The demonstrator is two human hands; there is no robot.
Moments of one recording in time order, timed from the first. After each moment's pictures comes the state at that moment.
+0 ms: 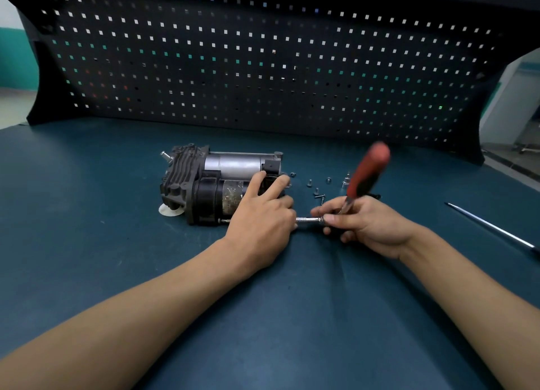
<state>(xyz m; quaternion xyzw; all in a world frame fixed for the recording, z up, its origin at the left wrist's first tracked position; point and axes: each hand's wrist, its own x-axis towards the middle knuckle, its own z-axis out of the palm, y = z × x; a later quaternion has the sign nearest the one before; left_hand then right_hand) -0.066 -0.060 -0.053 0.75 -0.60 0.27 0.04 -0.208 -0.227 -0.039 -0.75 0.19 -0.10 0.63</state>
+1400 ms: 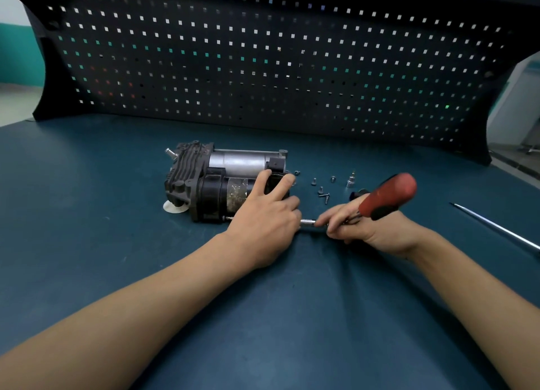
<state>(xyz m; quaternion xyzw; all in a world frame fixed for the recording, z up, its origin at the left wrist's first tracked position) -0.065 -0.054 -0.051 0.73 -0.62 0.28 -0.04 -0.212 -0.235 -0.045 -0.84 0.09 -0.12 0.51</state>
